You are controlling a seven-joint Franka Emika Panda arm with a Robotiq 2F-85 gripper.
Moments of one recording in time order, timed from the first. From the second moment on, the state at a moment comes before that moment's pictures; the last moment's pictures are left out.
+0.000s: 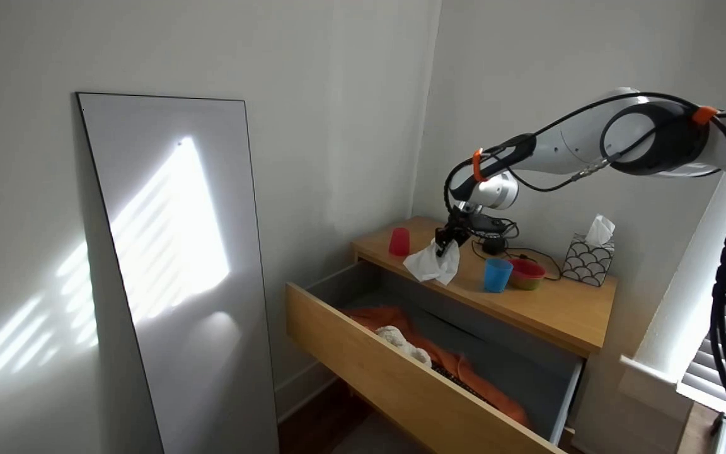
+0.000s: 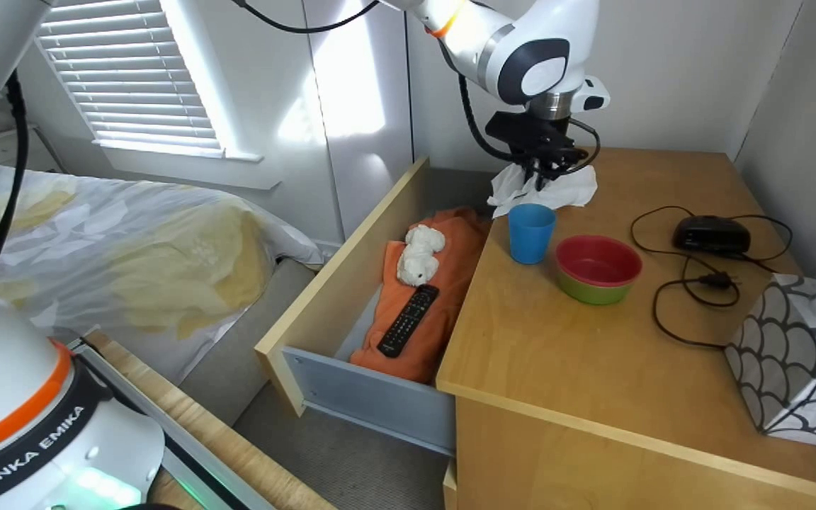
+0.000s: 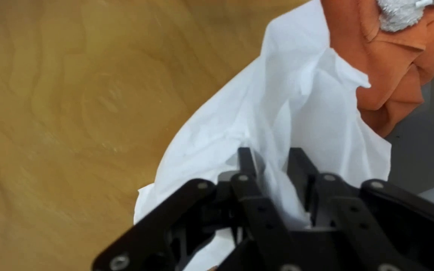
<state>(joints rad) -0.36 0.87 0.03 -1.35 0.24 2.41 -0.32</state>
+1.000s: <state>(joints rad) -0.33 0.96 -0.01 -1.26 0.12 2.51 -0.34</state>
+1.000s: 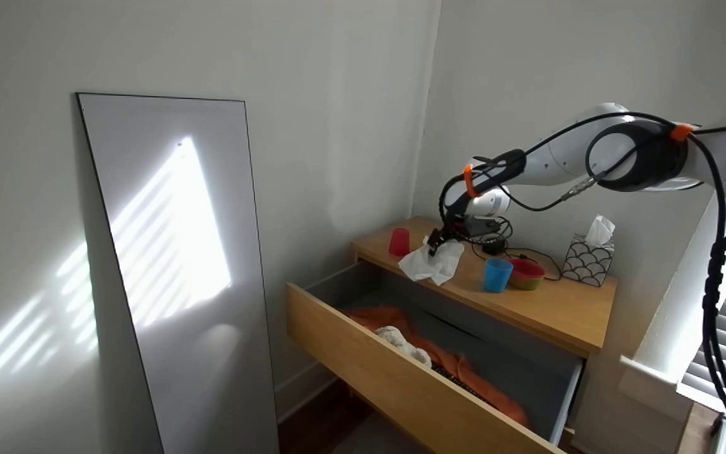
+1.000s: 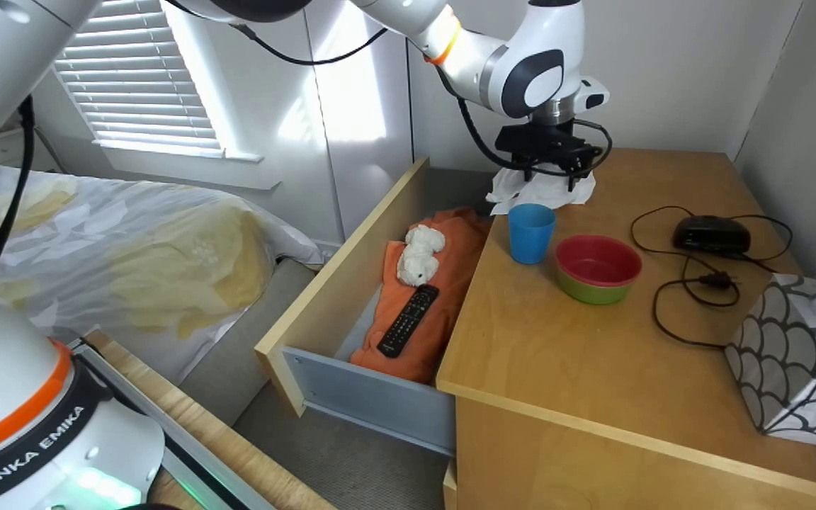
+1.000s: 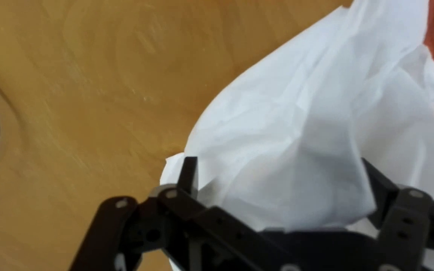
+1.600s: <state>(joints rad) -0.34 1.03 -0.01 -1.20 0.12 2.51 -0.34</state>
